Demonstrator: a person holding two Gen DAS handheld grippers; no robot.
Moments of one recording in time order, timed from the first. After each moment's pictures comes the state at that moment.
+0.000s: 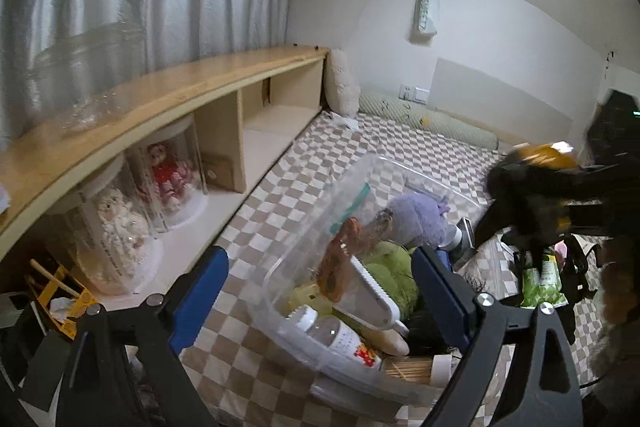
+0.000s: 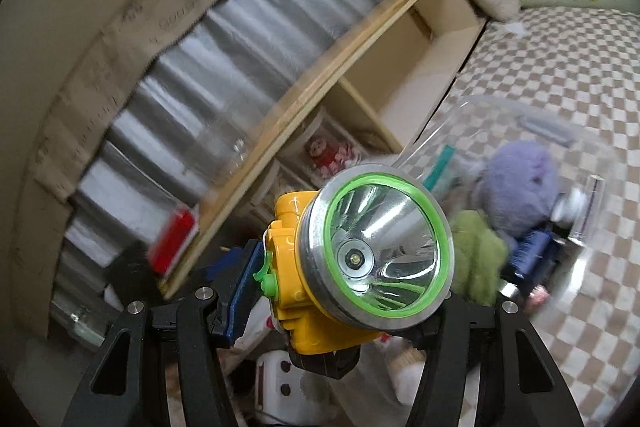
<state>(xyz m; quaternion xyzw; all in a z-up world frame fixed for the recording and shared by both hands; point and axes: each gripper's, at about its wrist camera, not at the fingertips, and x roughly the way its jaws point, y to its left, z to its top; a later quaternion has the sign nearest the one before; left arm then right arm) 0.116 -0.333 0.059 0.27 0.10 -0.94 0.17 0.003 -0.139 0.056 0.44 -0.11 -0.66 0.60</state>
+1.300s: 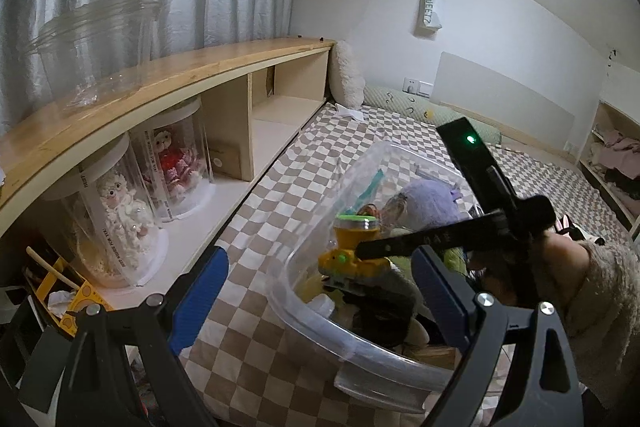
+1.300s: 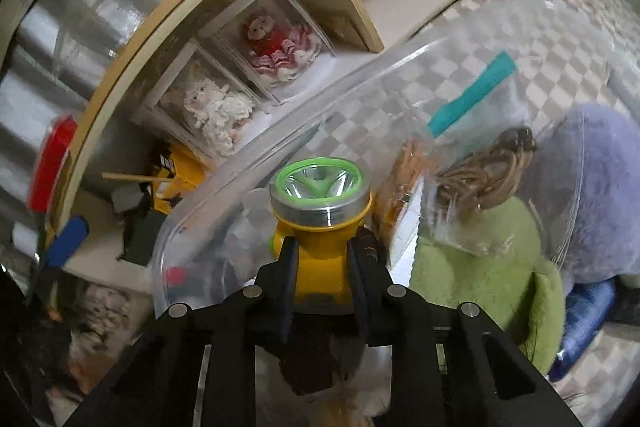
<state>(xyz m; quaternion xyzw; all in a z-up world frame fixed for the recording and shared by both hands) 0.119 -0.349 0.034 0.28 0.10 -0.94 0.16 -0.022 -0.281 -0.057 0.54 0.07 -0.62 0.56</state>
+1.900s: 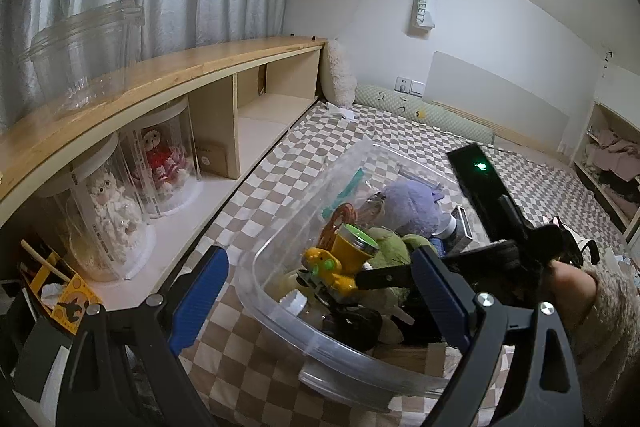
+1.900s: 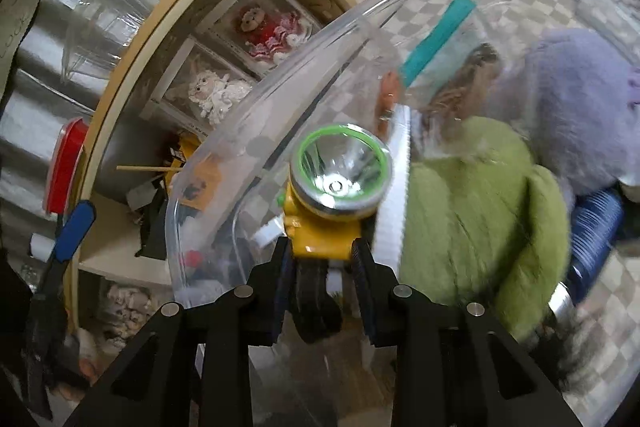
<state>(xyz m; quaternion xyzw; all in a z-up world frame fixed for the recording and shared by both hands) 0.115 -0.324 0.043 0.28 0.11 -0.94 0.15 -0.010 -0.238 -0.060 0.57 0.05 -0.61 0.55</state>
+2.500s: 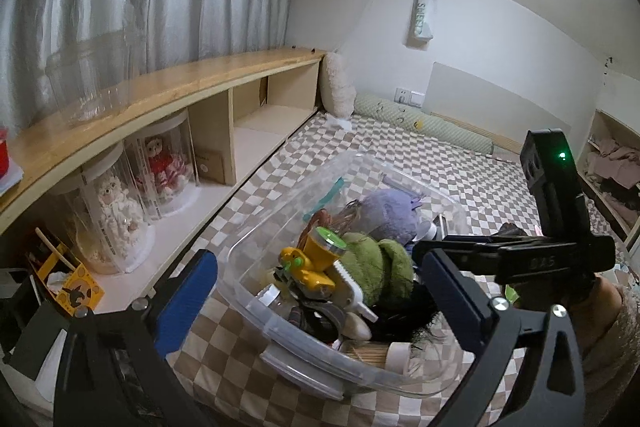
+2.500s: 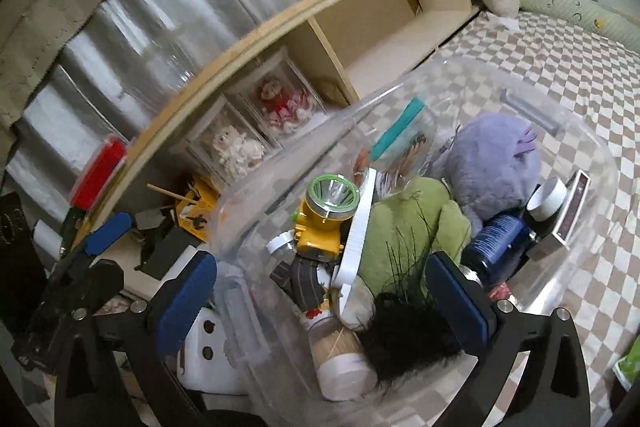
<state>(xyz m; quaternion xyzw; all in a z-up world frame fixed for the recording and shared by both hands) 0.130 -0.280 0.064 0.26 0.10 -0.95 0.16 -0.003 -0.152 0.006 0.44 0.01 -0.70 0.56</state>
